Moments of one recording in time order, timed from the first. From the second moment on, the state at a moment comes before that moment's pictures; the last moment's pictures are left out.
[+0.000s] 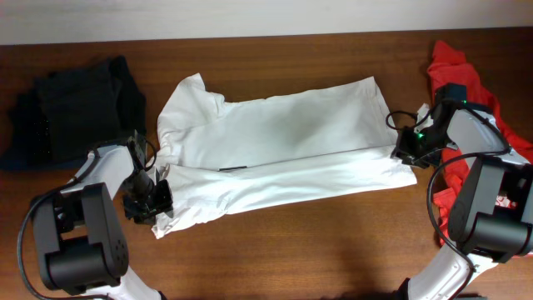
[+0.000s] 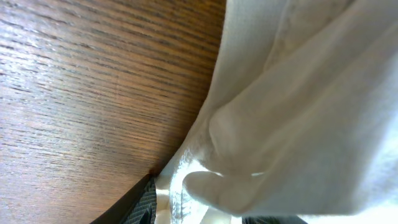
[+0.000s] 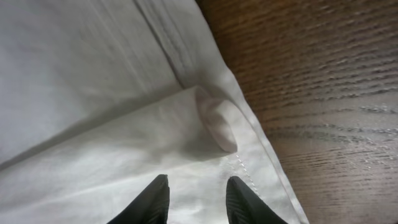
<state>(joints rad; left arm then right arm) 0.15 1.86 1.06 -1.05 0.05 -0.18 -0.28 1.96 1.33 -0.90 -0.25 0.11</state>
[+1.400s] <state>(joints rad) 0.15 1.86 1.06 -1.05 0.05 -0.18 -0.27 2.01 1.45 -0.89 -0.37 0.19</state>
